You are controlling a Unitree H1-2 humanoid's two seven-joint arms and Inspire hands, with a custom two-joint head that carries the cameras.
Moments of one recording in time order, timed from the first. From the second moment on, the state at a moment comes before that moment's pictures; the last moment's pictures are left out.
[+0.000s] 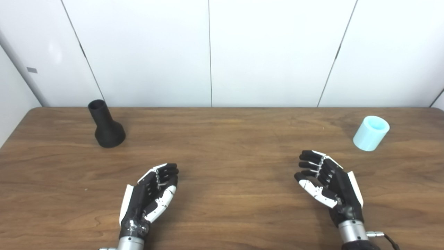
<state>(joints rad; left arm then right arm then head) 0.11 0.04 -0.01 -0.18 0.11 -0.05 -0.01 0.03 -0.05 -0.05 -0.13 -0.06 -0.03 -0.04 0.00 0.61</state>
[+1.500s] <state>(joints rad) -0.11 0.15 0.19 -0.15 0.37 0.13 0.22 -0.04 -0.17 -0.16 0.02 0.15 -0.08 0.04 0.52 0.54</state>
